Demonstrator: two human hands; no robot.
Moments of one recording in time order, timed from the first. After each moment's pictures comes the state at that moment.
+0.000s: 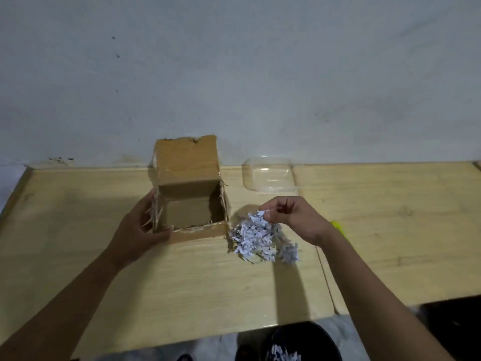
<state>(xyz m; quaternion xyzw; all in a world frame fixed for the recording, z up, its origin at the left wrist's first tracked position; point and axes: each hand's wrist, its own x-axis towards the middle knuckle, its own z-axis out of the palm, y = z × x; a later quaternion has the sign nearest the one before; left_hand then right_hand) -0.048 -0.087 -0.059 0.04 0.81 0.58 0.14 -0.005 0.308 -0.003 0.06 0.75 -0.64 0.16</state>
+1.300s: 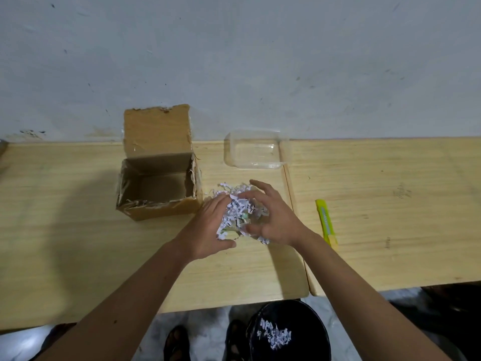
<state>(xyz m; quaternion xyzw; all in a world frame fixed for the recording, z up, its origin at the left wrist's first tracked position) 0.015 0.104 -0.079 0.27 0.89 0.32 0.18 0.035 0.336 -0.063 -0.06 0.89 -0.45 0.10</state>
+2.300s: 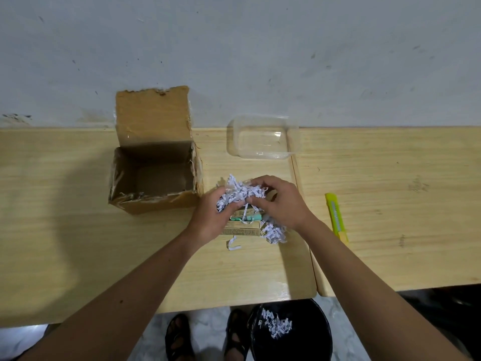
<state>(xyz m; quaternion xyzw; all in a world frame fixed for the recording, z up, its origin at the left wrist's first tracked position) -0.003 0.129 -0.100 0.05 0.84 0.52 0.16 0.011 0.336 -0.074 0.04 0.86 -0.50 0.08</state>
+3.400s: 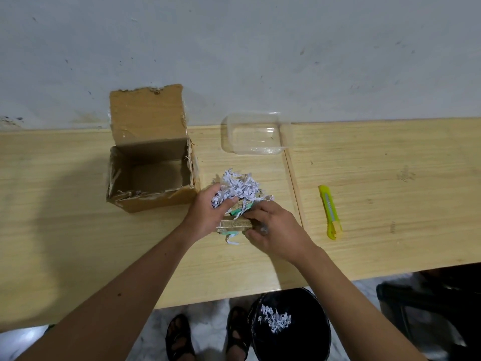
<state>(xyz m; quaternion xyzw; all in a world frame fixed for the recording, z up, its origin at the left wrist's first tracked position) 0.001 0.120 -0.094 0.05 0.82 0.54 0.19 0.080 0.321 -0.086 -0.13 0.95 -0.29 0.00</state>
